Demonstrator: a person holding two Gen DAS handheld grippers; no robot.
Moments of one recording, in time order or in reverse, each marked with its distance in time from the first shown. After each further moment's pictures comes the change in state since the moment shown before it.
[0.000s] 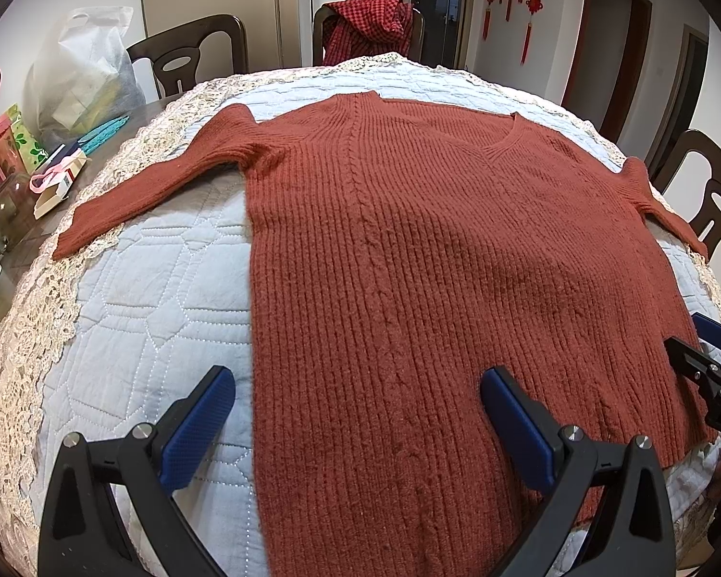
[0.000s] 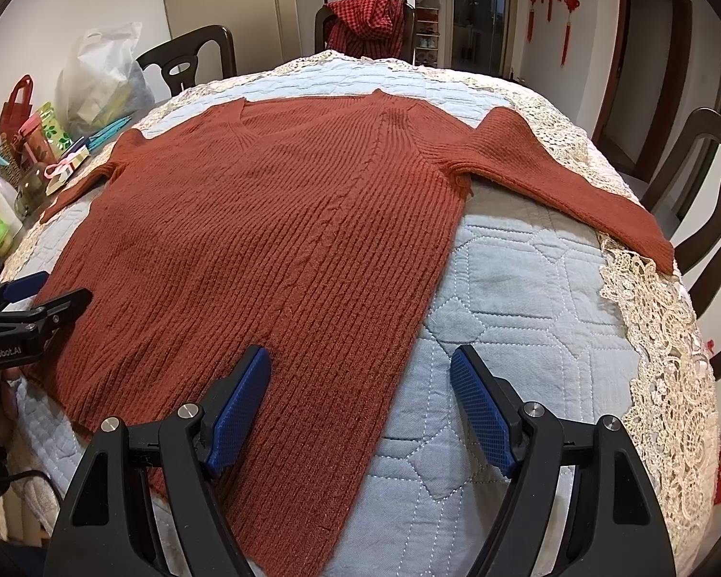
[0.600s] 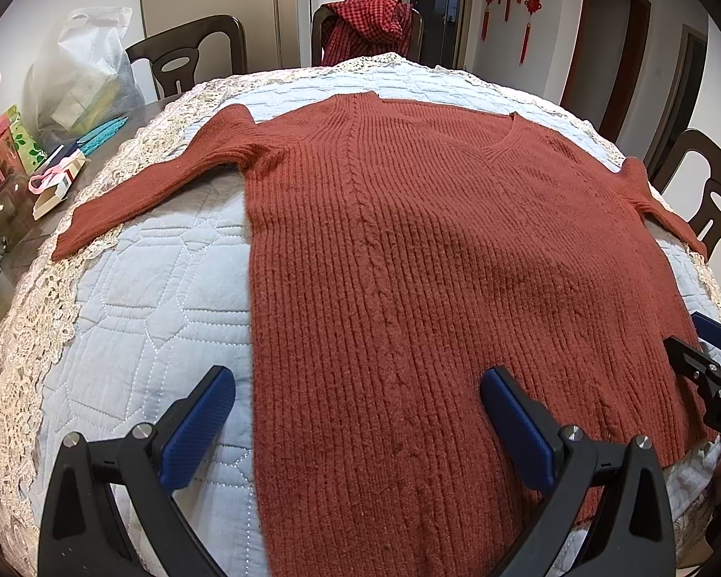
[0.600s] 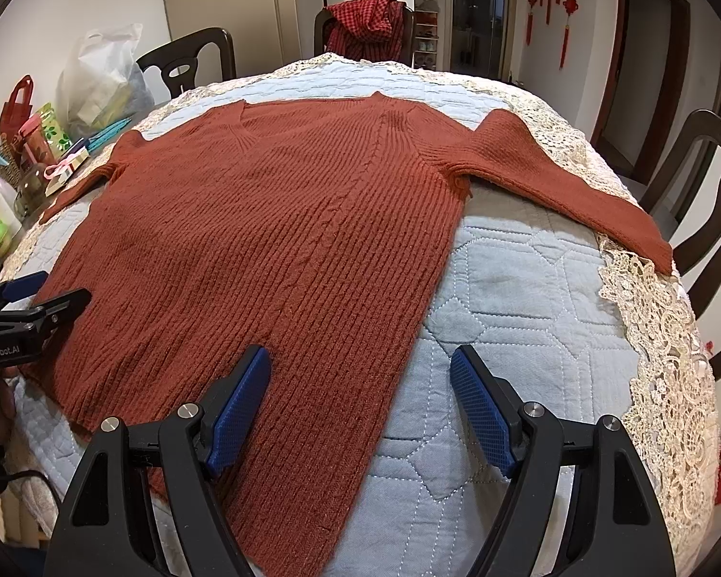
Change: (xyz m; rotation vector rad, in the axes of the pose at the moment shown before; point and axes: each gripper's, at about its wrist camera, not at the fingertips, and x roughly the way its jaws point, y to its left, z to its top) left arm 0.001 -0.001 0.001 0.002 0.001 -0.003; right arm -0.001 -0.001 -0.001 0.000 -0.009 -0.005
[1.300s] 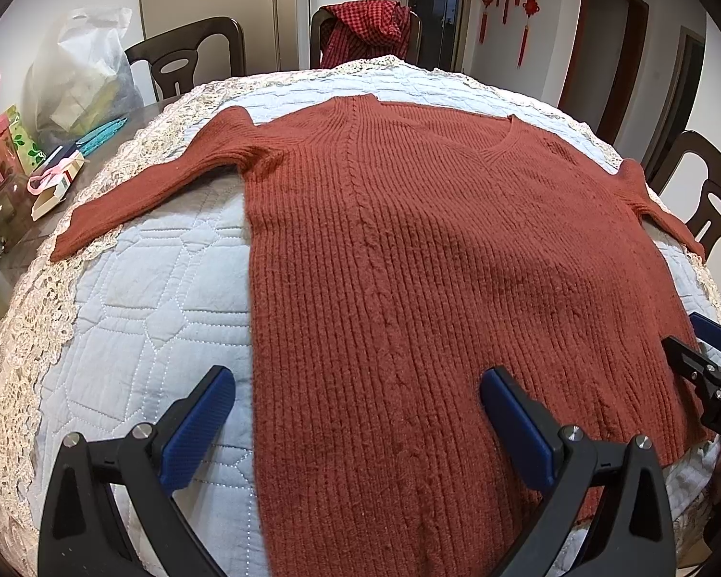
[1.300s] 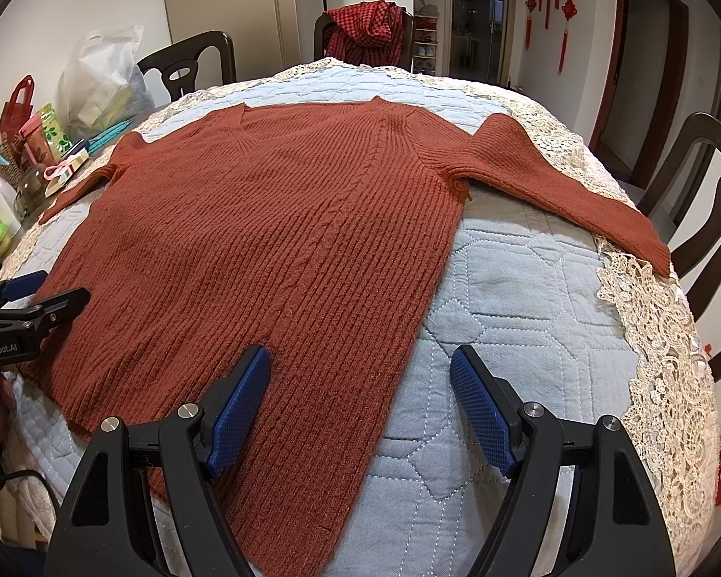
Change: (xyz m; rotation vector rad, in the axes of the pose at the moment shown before) left arm 0.000 -0.001 0.001 0.004 -0.004 -0.002; right arm -0.001 0.000 0.000 -0.001 -0.011 -0.003
